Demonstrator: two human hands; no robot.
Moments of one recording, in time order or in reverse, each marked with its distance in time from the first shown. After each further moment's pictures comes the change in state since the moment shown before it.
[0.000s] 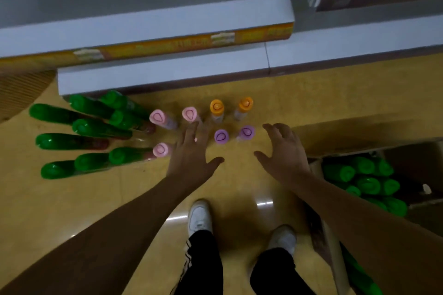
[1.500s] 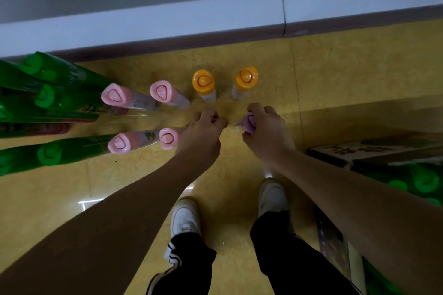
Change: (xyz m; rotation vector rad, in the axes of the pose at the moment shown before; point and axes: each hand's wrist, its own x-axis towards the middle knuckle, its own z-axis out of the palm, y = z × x) left_hand 0.098 -0.010 0.143 0.052 -0.089 0.096; right_hand 0.119 0.055 0.126 0.111 -0.087 -0.060
